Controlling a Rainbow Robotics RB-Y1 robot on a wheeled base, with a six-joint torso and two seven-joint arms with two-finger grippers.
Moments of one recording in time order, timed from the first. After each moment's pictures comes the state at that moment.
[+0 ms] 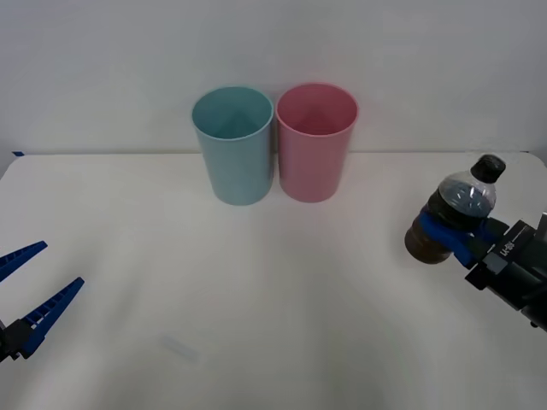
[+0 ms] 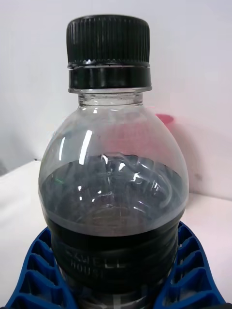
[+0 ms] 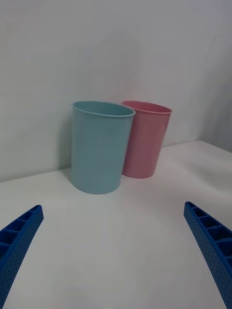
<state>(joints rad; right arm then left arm) 0.22 -0.49 -0.19 -1.80 0.96 -0.83 -0.10 0.35 0.40 0.52 -1.66 -0.96 -1.22 0.00</state>
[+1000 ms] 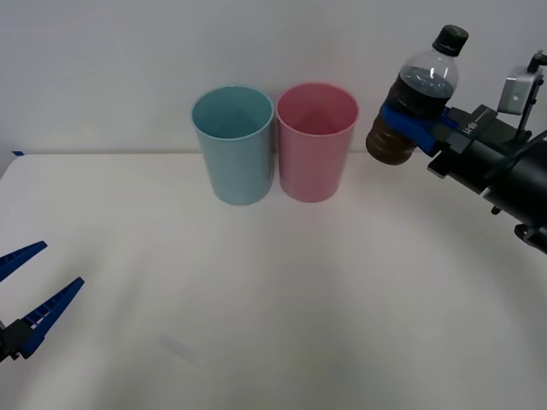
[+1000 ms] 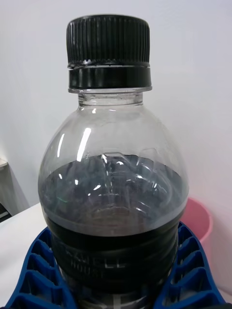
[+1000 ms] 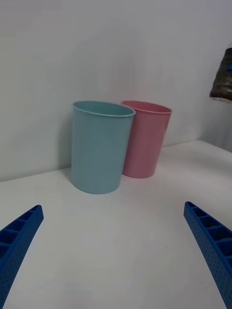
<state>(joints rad) -0.19 -0.69 0.02 -1.78 0.97 -0.59 -0.34 0.35 0.40 0.52 -1.66 -0.96 -1.22 0.00</state>
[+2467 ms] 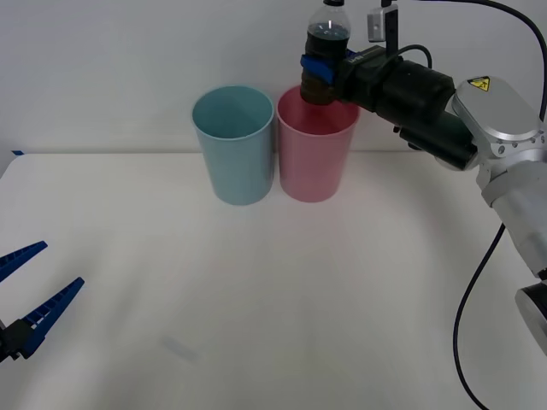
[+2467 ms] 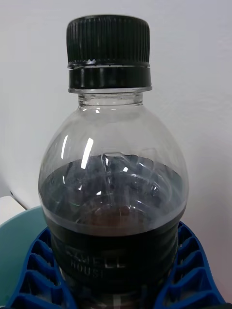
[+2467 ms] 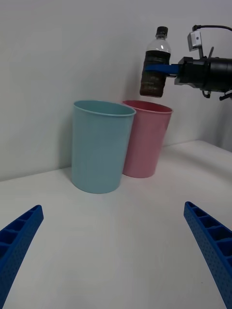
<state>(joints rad) -0.89 -0.43 0.20 -0.97 1.18 -0.57 -0.26 0.35 0.40 0.52 -1.66 -0.96 -1.22 0.00</state>
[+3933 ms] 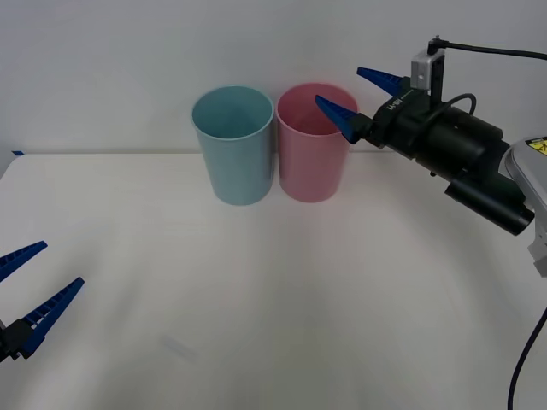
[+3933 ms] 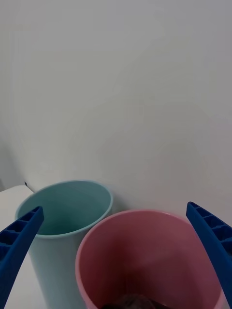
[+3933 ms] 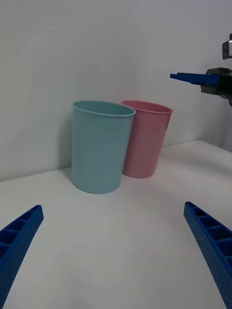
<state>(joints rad) -0.51 -0.53 0.13 -1.43 1.16 -0.60 -0.23 0.35 0.40 0.52 -1.66 -0.96 -1.22 0.00</state>
